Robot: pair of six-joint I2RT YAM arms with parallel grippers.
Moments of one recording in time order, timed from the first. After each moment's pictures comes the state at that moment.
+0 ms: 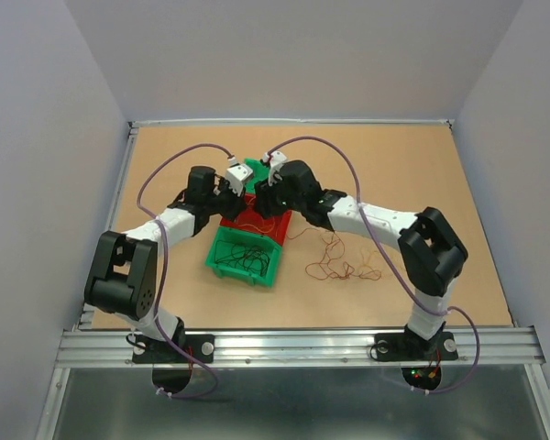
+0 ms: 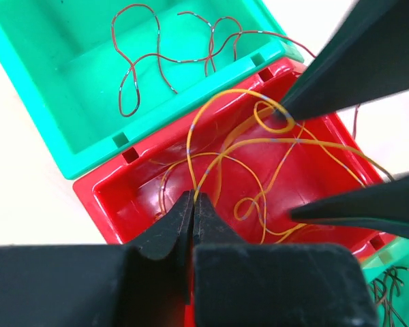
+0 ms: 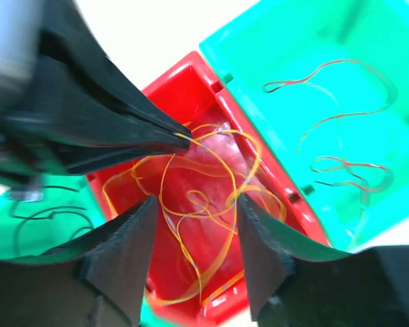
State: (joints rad) left arm -0.27 1.55 0.84 0.08 0.49 0.27; right arm 0.78 1.89 1.33 0.04 -0.13 0.21
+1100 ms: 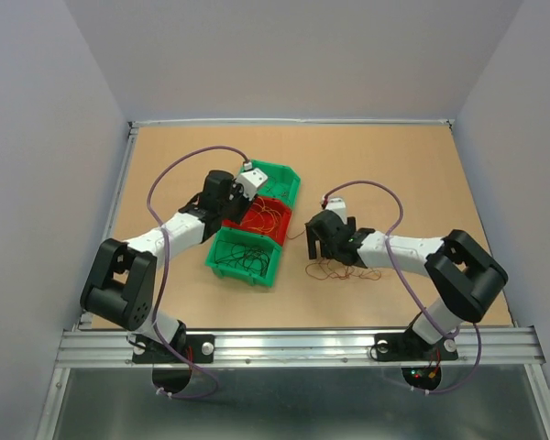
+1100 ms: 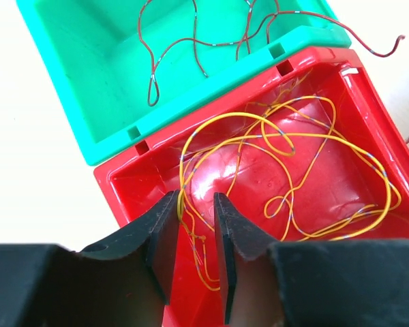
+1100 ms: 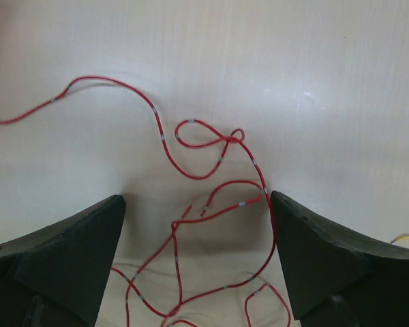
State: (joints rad) left arm -0.43 1.50 0.85 0.01 0.12 0.33; right arm 0.78 1.55 0.75 -0.18 0.46 0.53
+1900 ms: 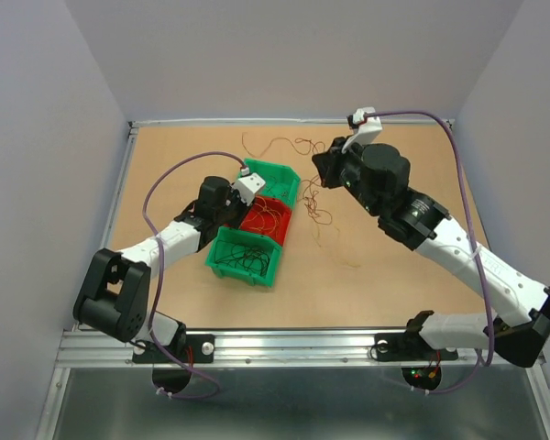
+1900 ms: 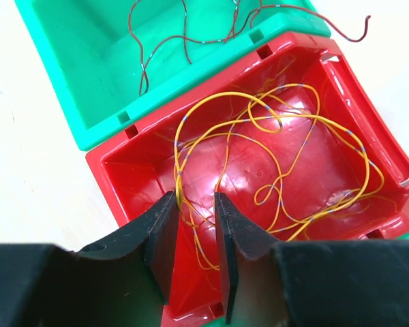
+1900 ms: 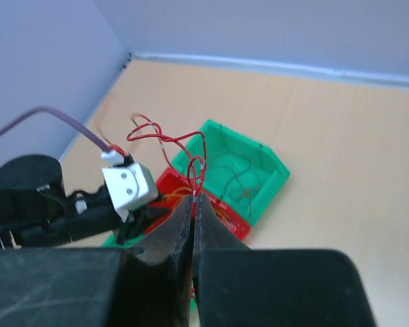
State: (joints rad) left arm -0.43 1.42 0.76 0.07 0.14 0.34; right arm 0.79 1.20 1.27 -0.24 0.33 0.33
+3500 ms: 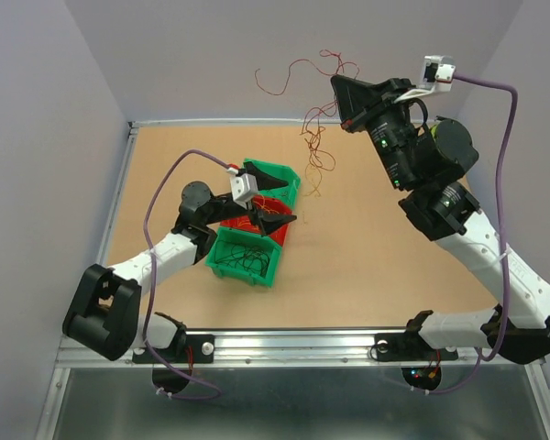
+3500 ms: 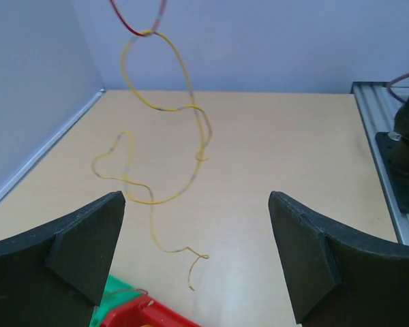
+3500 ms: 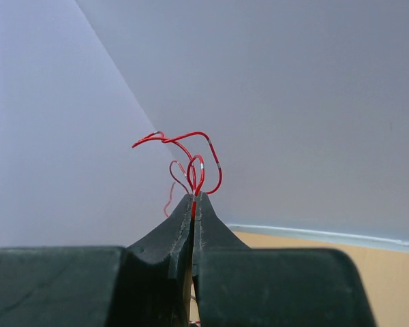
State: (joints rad) left arm -0.47 1.28 0.67 0.82 0.87 -0.05; right arm 0.79 1.25 1.60 0.09 0.33 0.34
